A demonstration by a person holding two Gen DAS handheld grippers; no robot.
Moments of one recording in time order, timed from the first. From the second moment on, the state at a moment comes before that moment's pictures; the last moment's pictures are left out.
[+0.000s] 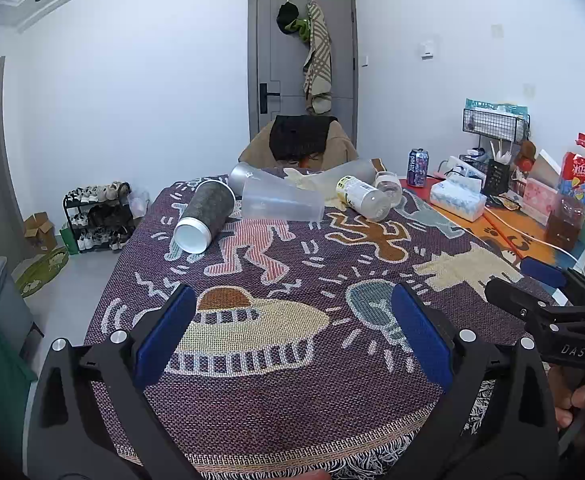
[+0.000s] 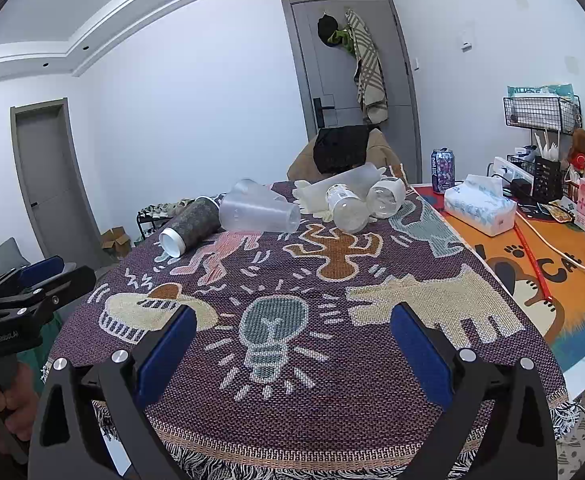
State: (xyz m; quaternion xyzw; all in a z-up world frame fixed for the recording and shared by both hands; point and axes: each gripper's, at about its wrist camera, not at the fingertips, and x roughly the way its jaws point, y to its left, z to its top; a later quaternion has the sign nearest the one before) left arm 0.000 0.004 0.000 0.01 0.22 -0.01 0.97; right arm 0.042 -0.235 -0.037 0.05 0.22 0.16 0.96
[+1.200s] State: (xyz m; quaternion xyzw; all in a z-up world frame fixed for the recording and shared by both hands) left arm -0.003 0.002 0.001 0.01 0.22 -0.01 0.98; right arm 0.040 -0.235 -0.034 0.04 0.22 0.16 0.96
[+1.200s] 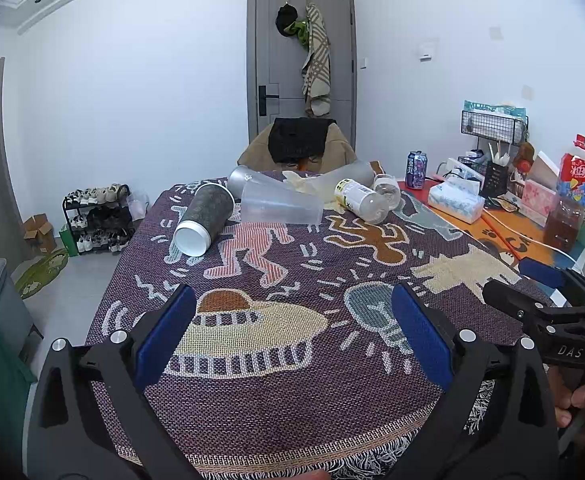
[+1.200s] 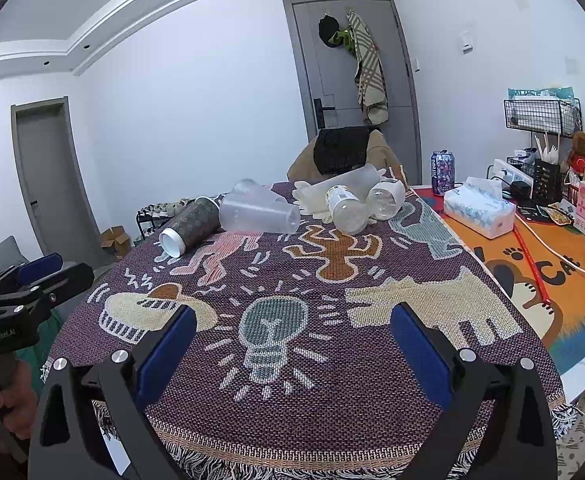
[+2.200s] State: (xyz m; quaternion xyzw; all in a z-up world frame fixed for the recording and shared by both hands) left arm 0.003 0.009 -0.003 0.00 0.22 0.00 0.97; right arm 0.049 -0.232 -0.040 0.04 0.24 0.17 0.96
